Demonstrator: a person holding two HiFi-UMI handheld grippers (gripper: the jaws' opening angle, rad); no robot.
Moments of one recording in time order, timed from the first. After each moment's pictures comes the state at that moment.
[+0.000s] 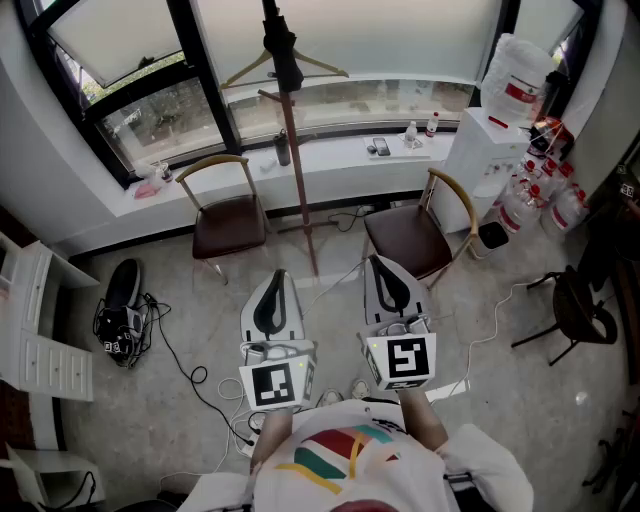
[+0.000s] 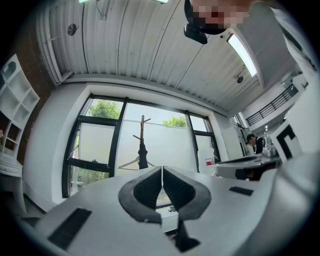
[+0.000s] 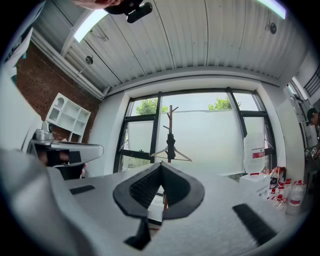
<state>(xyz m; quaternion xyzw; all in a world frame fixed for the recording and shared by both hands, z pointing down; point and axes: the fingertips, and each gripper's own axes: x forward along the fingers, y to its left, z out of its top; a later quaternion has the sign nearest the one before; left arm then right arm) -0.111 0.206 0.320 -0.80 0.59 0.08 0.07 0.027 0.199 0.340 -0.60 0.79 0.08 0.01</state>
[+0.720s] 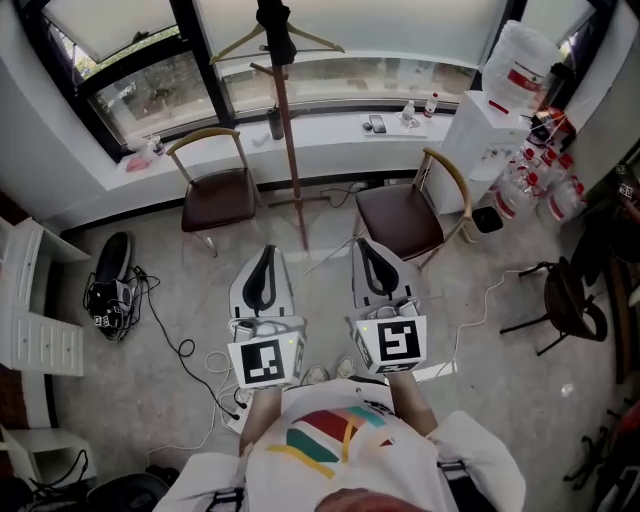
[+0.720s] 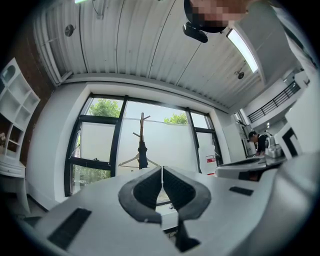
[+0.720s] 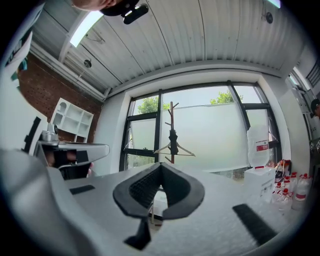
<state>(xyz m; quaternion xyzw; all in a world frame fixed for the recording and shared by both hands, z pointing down) -0.093 0.203 0.326 -0.79 0.60 0.06 0.07 0.039 0.200 0.357 -0.59 0.81 0.05 0.01</state>
